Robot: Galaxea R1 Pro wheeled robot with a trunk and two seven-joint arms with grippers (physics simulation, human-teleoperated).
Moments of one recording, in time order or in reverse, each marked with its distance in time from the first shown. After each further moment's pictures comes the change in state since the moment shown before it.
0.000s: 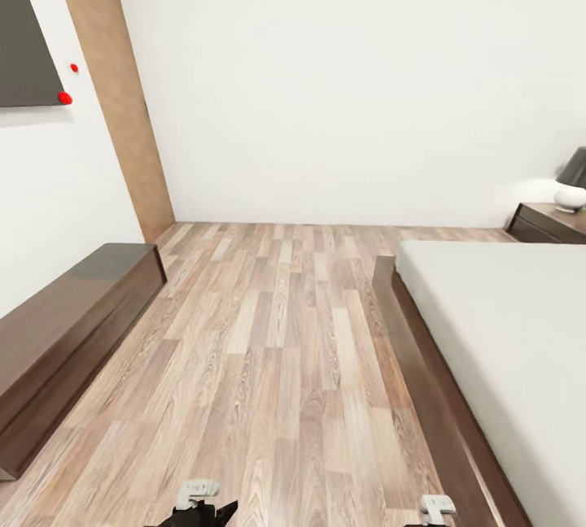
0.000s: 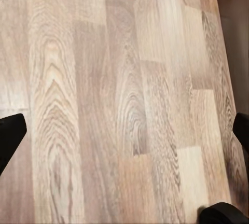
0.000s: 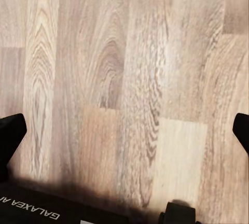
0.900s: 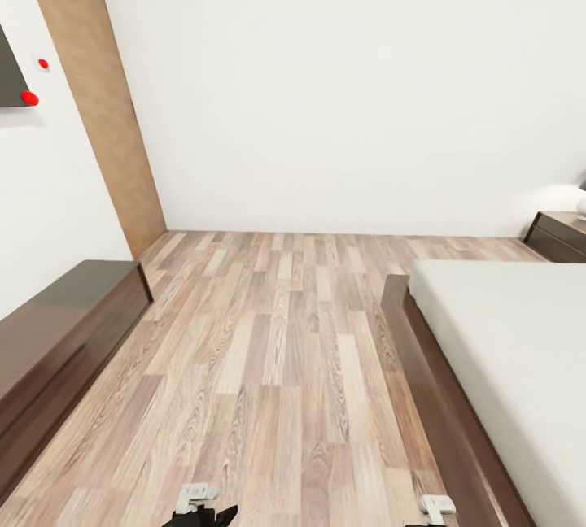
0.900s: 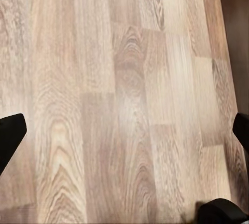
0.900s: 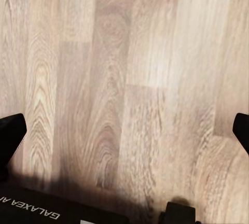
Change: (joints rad) left arm 0.000 -0.001 0.000 0.017 0.002 0.001 0.000; right arm 0.000 0.000 0.000 0.001 0.000 0.000 -0.001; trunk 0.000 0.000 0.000
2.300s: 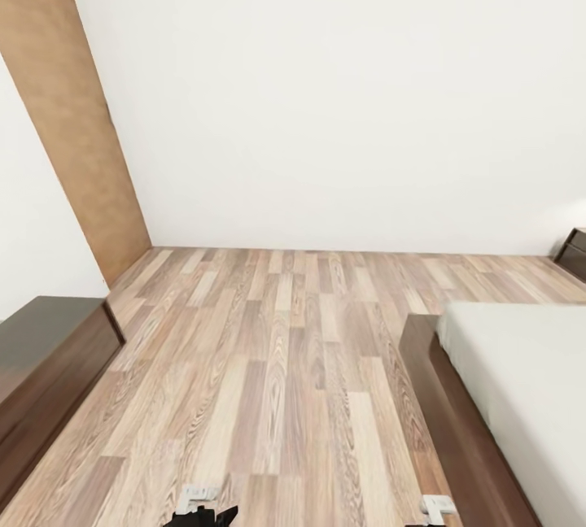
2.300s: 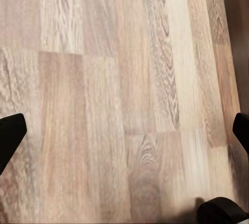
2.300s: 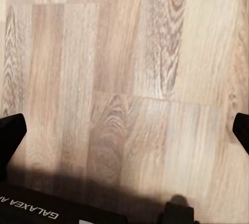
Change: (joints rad) left arm 0.000 0.000 -0.001 0.002 -0.002 0.002 0.000; right arm 0.000 0.000 0.001 0.000 0.003 -0.001 -0.002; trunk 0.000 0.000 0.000
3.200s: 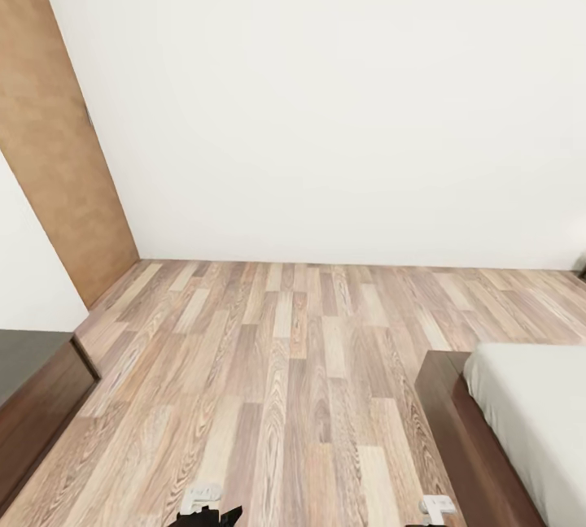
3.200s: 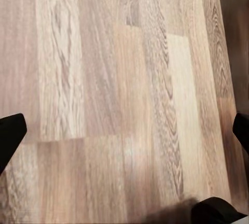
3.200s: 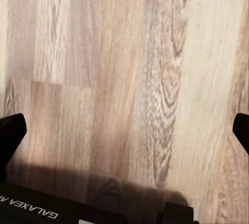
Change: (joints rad) left arm 0.000 -0.015 0.000 0.002 0.002 0.000 -0.001; right arm 0.000 0.000 0.000 0.000 0.002 0.000 0.000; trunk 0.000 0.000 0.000
